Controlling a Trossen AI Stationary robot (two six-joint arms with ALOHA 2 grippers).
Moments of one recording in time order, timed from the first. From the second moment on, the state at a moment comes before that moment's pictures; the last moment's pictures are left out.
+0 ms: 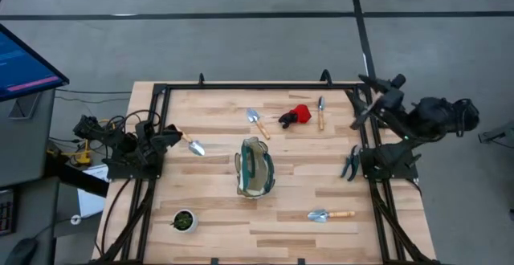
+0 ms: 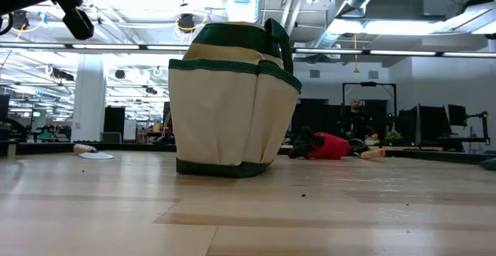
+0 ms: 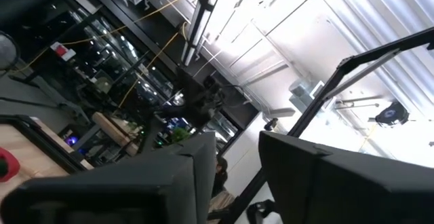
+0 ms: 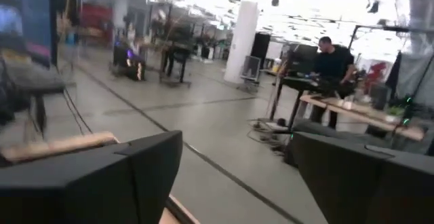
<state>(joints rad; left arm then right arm) -0.46 0.01 0.01 0.61 -0.56 -0.51 0.36 0.67 0.94 -0.07 1.14 -0.39</state>
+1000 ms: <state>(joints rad) -0.46 0.01 0.01 0.61 -0.55 -0.50 -0.47 1.68 1.36 -0.87 0.02 -0.53</state>
